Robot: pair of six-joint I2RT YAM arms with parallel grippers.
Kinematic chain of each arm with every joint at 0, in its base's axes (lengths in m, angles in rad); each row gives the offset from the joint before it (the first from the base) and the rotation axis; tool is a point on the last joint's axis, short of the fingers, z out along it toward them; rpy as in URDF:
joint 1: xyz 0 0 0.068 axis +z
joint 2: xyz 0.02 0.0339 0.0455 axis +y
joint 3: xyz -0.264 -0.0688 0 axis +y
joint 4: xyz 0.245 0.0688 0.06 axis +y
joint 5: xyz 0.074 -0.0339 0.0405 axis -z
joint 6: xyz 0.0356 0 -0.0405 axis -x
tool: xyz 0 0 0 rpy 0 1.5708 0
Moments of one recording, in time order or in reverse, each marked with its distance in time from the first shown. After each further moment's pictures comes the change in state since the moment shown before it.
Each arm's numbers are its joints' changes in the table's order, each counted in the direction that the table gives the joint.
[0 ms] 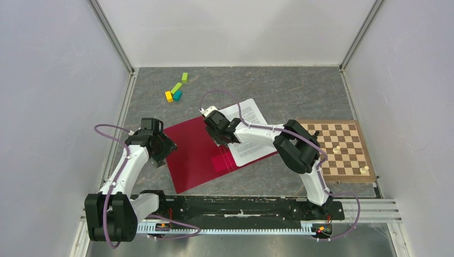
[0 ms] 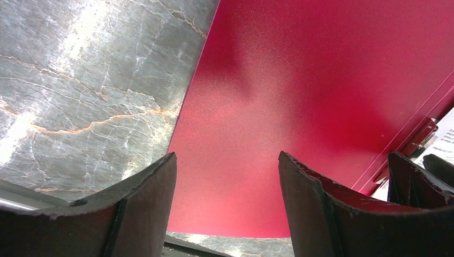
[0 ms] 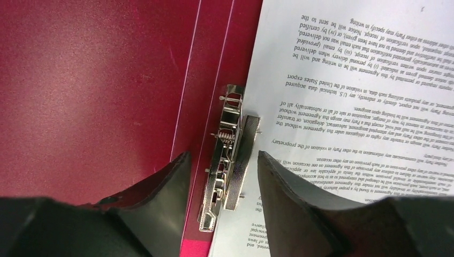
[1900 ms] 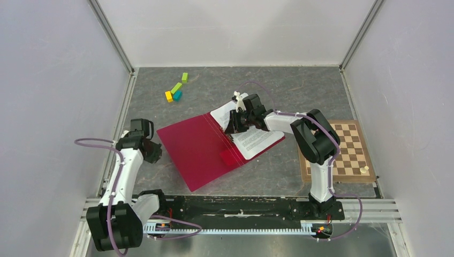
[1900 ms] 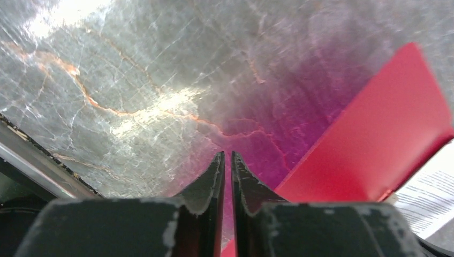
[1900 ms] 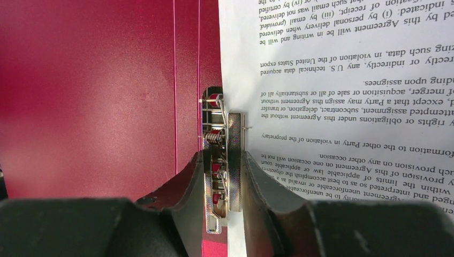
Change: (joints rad) left arm 0.119 -0.076 -0.062 0.119 -0.117 0.202; right arm -0.365 -0.082 0.279 -0.398 -0.801 -0.227
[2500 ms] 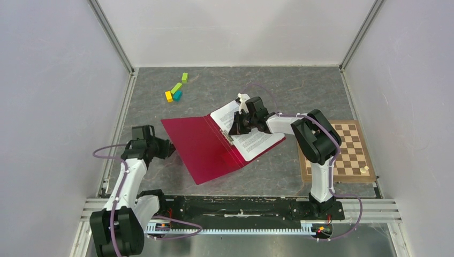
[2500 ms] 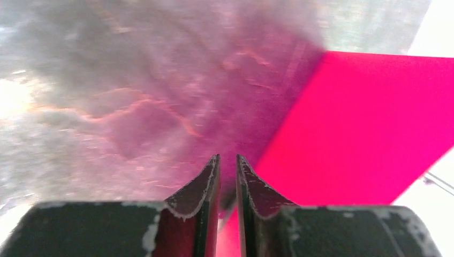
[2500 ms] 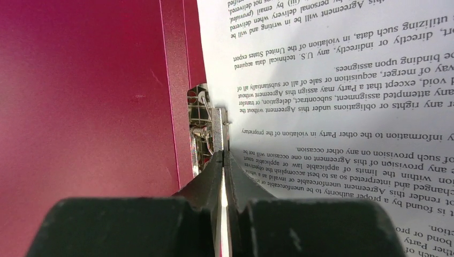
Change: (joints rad) left arm 0.004 -0.052 0.245 -0.383 0.389 0.134; right arm -0.013 -0.008 0.063 -0.058 0.003 -0.049
